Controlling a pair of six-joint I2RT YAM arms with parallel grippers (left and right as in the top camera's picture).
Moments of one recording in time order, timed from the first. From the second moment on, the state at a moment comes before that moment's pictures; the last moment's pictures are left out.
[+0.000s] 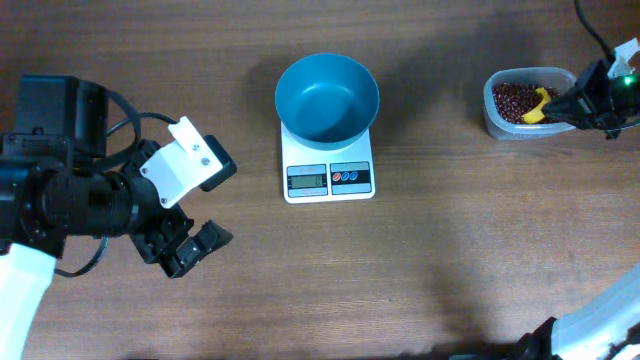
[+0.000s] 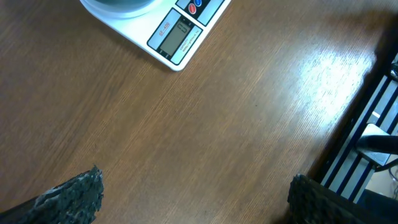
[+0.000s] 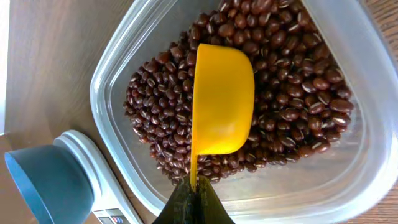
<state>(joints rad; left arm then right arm) -0.08 1.12 1.15 -1.27 0.43 0.83 -0.51 1.98 1.48 -0.93 -0.61 0.18</state>
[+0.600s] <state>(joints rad) -0.08 1.12 1.15 -1.27 0.43 0.83 -0.51 2.01 1.48 -0.93 -0.74 -0.04</state>
